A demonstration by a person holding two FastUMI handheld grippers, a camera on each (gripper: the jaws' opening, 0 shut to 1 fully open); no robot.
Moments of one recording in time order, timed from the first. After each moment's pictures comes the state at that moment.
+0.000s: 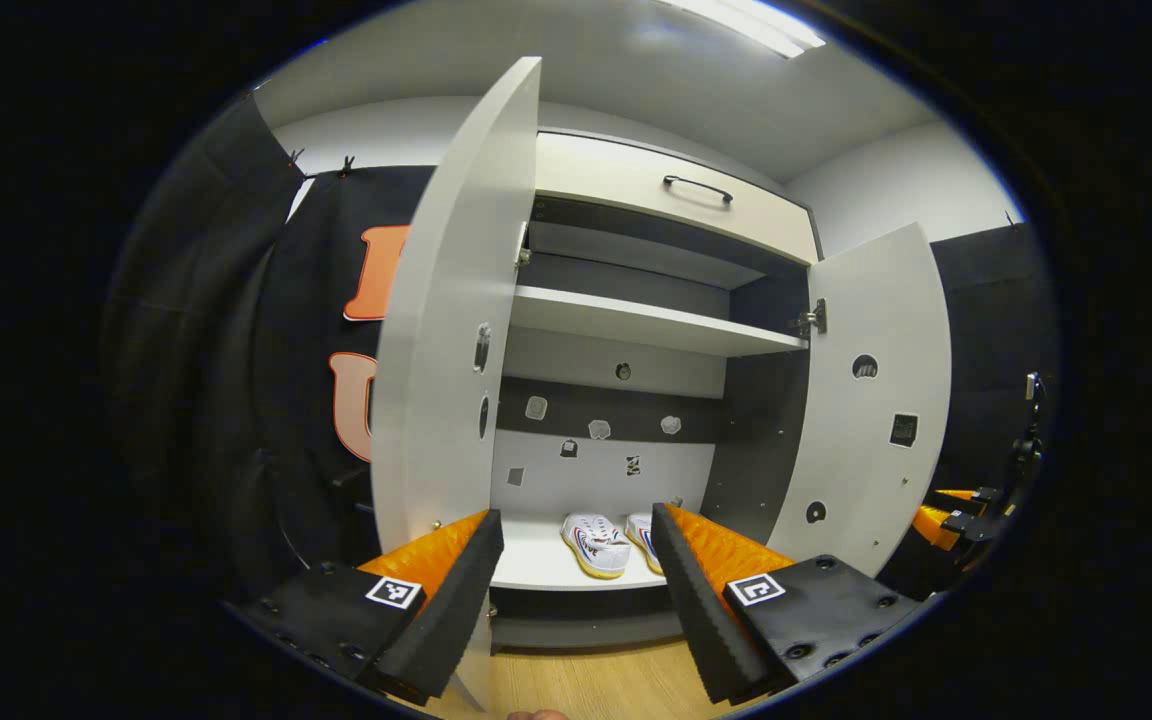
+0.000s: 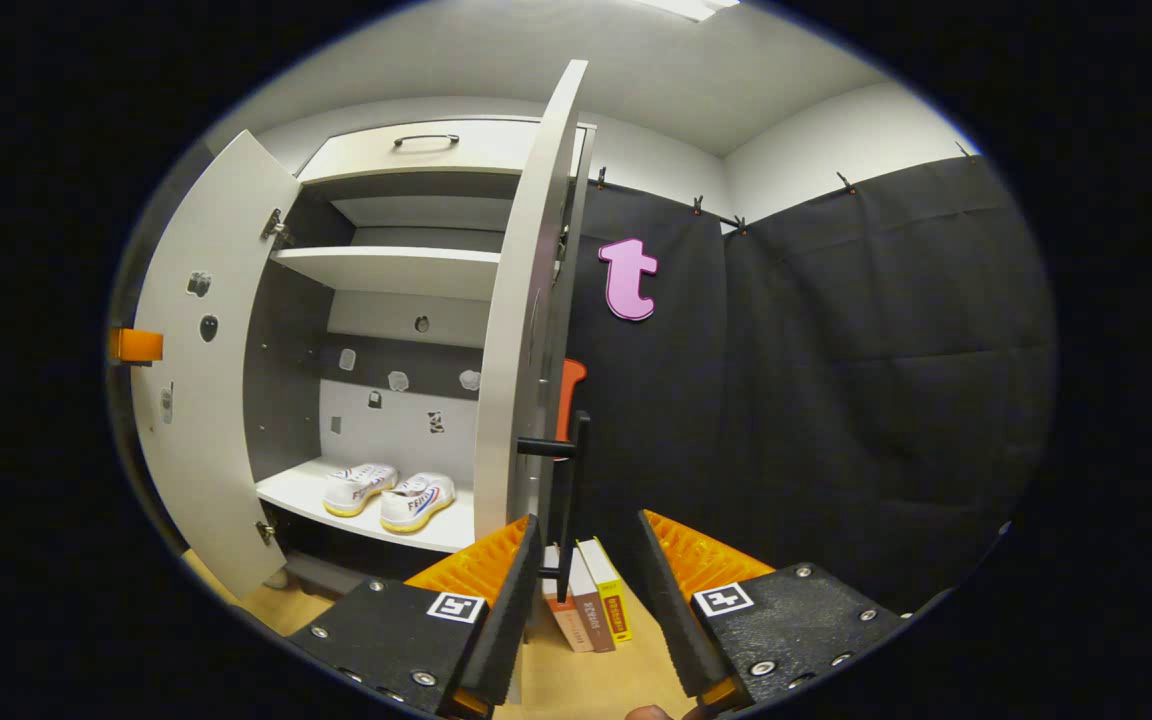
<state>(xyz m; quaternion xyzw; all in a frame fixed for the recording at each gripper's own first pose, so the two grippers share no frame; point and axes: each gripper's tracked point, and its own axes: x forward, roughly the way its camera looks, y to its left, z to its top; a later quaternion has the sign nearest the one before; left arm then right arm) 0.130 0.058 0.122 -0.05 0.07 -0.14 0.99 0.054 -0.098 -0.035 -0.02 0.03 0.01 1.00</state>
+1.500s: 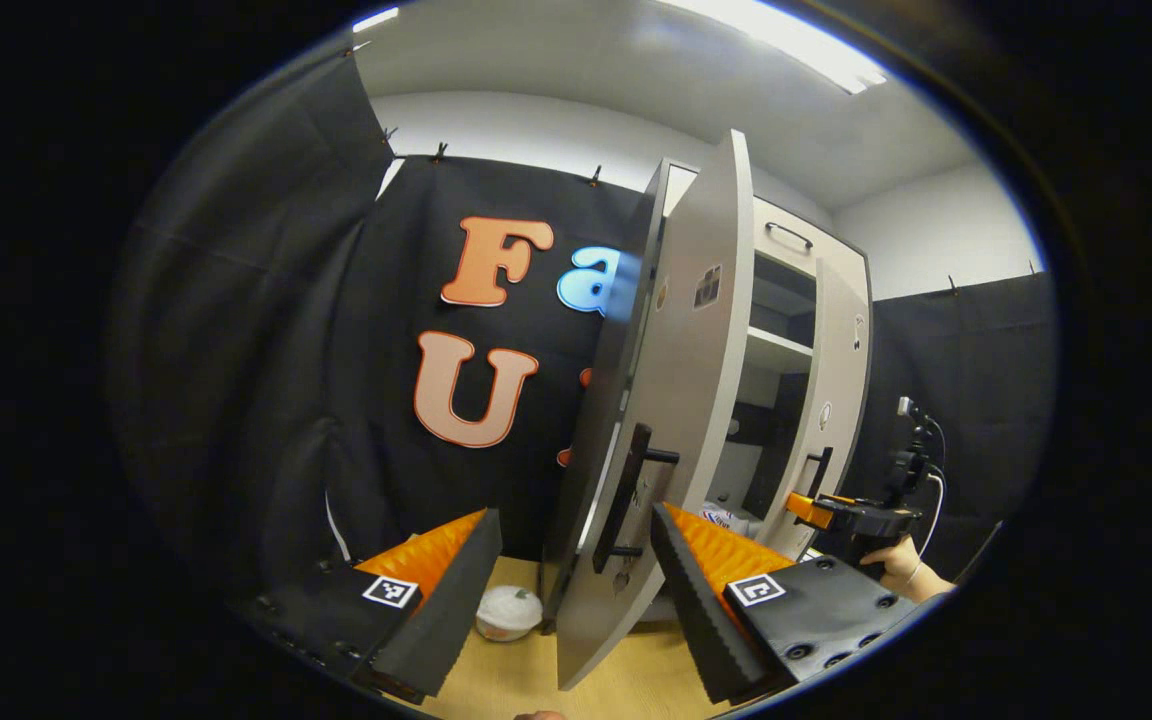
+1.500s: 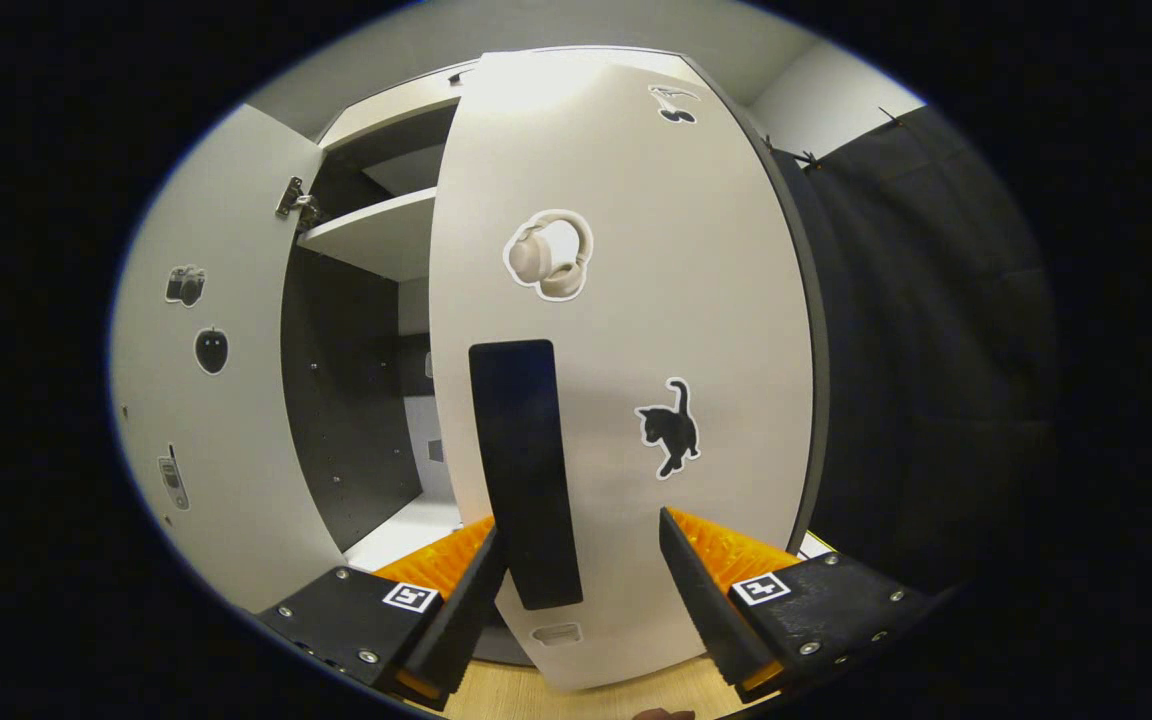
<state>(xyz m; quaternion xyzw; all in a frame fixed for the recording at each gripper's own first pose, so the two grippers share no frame) 0.075 0.236 0.084 -0.09 0.09 -0.09 0.99 0.166 0.088 -0.080 0.07 0.07 0.10 0.99</state>
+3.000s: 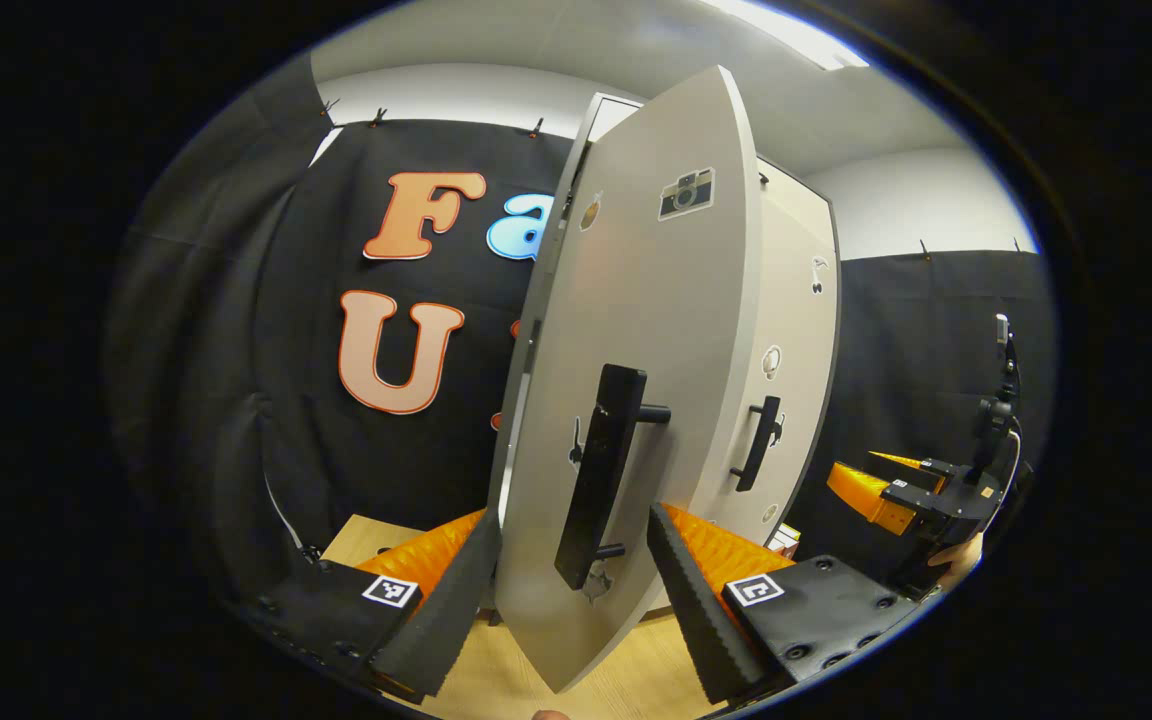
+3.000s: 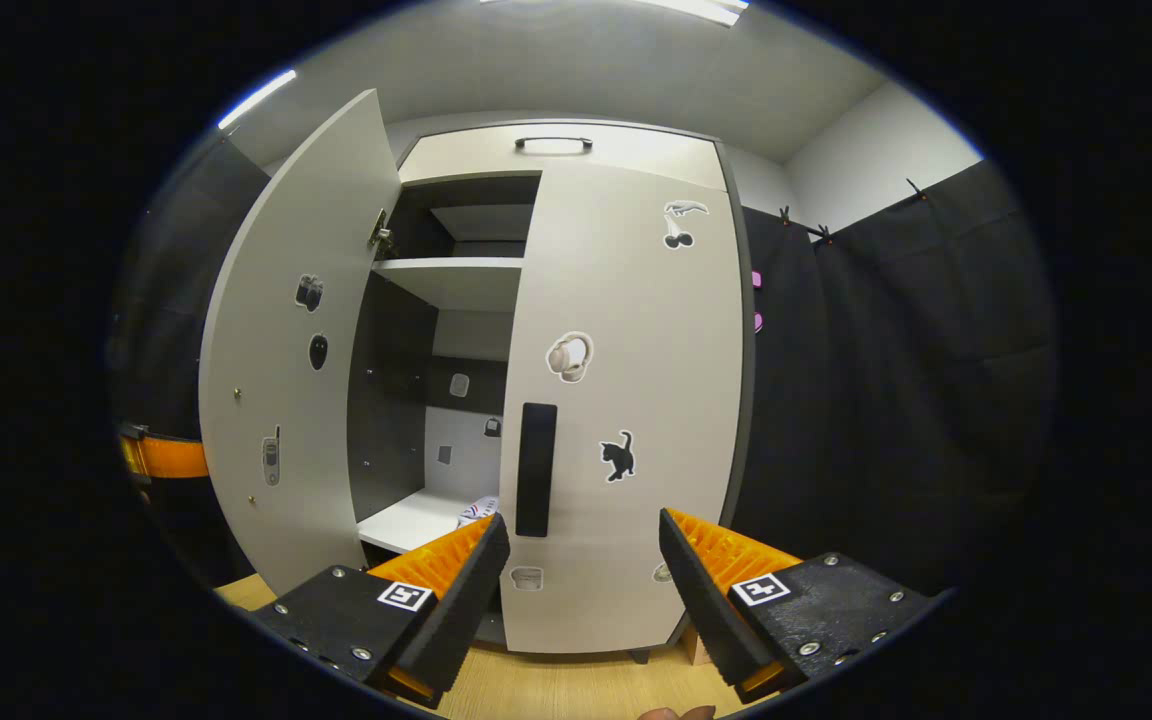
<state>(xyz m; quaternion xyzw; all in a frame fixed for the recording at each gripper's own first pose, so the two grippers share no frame) 0.110 0.118 0.054 -0.07 0.11 -0.16 0.98 0.035 0.033 -0.029 -0.01 0.00 0.09 1.00</state>
